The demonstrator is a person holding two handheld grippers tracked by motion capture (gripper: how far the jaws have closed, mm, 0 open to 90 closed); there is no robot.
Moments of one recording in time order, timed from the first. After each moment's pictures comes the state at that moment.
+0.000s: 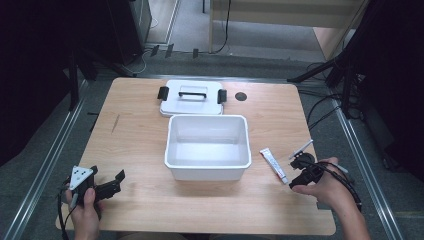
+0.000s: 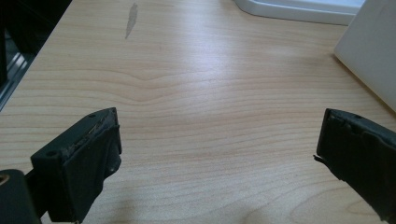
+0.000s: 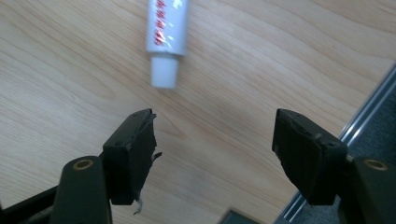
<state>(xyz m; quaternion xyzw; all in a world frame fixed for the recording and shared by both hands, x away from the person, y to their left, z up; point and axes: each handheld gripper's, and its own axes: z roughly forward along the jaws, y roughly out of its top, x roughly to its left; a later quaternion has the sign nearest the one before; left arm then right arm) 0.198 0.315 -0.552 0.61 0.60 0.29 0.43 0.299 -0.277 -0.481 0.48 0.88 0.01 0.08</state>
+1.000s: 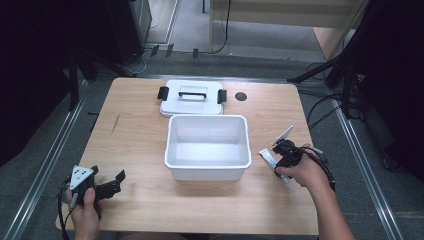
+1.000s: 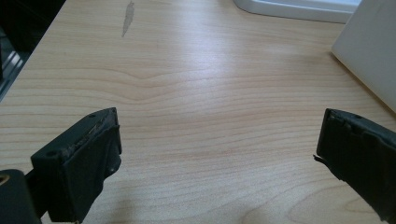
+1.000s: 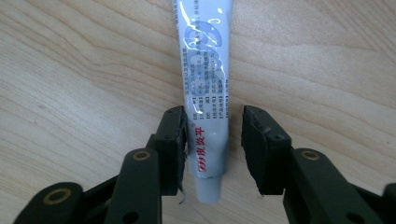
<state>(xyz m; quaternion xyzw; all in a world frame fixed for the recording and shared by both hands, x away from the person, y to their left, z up) 0.198 0.315 -0.552 0.62 0.60 0.28 0.43 0.352 -0.241 -0.501 0.50 0.87 0.02 0.02</state>
